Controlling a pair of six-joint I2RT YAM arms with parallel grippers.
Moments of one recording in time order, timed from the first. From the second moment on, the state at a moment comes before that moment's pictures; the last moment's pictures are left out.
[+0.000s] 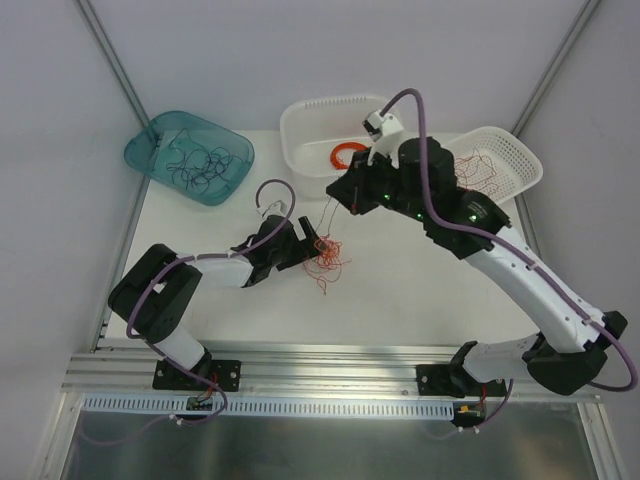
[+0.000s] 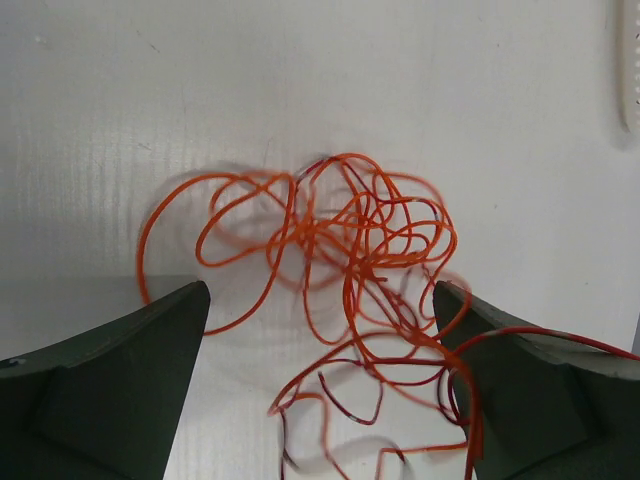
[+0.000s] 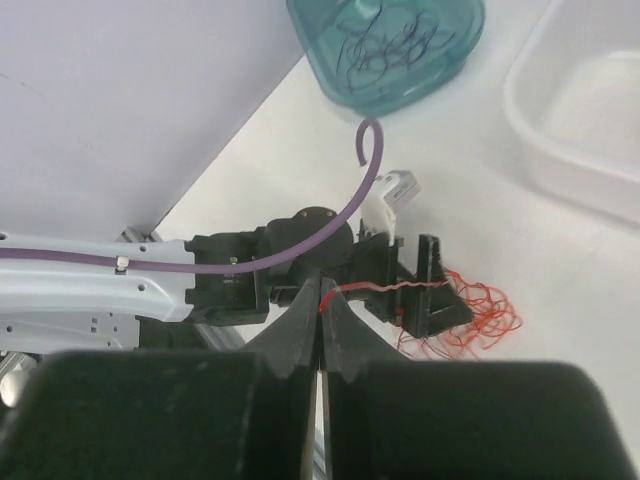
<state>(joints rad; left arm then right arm) -0.62 1.60 0.66 0.29 -0.03 -0.91 0.85 1.33 1.61 -0.56 -0.06 0.38</state>
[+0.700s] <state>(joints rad) -0.45 1.53 0.68 0.08 -0.19 -0.89 0.49 1.01 1.76 -0.78 0.10 0.21</state>
